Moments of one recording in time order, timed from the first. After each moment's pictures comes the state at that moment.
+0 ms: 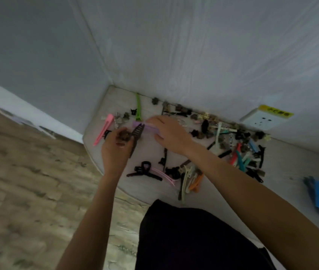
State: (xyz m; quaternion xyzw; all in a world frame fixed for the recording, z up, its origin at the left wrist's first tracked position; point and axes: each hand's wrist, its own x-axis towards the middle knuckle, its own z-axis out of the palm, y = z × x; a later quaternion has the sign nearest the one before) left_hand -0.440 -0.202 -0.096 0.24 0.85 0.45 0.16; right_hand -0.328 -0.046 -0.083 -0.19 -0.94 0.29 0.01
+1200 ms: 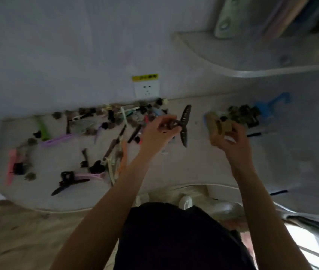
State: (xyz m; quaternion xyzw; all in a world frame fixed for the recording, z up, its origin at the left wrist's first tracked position) left_hand -0.151 -0.083 -0.026 0.46 0.61 0.41 0.51; right_hand 0.050 -0.097 -0.020 -0.68 -0.40 0.44 0.43
